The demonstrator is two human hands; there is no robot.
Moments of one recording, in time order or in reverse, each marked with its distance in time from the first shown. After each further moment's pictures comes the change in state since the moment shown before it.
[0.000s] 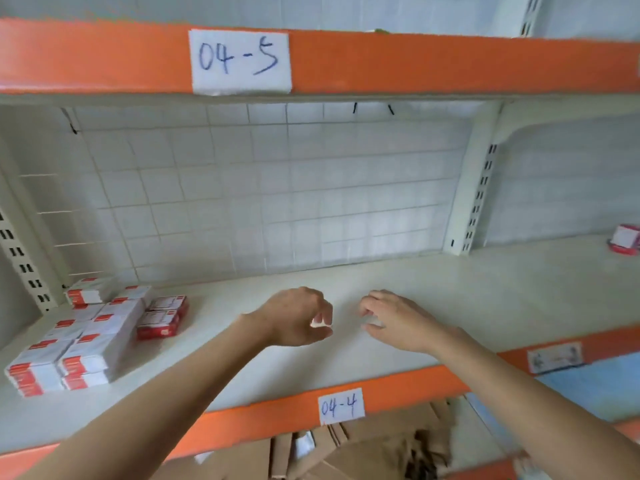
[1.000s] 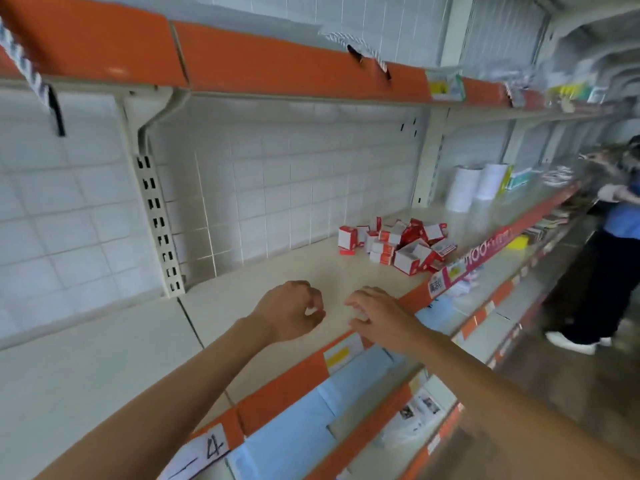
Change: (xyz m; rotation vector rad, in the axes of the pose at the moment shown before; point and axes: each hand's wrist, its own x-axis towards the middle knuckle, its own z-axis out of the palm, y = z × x) left_hand 0.406 0.354 0.061 -0.195 0.090 0.252; right_hand -0.257 0.414 -0.102 0.022 0.183 0.521
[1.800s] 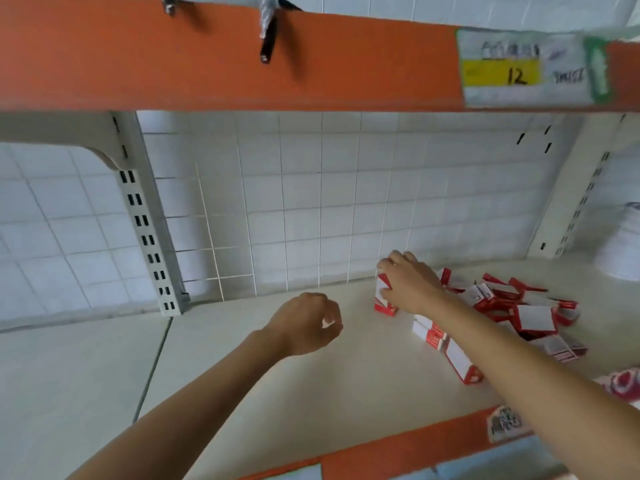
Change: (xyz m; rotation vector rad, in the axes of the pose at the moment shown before) left_hand 0.140 -0.014 0.022 -0.013 0.067 -0.357; right_hand 0.237 0.139 -0.025 -0.292 -0.070 -0.238
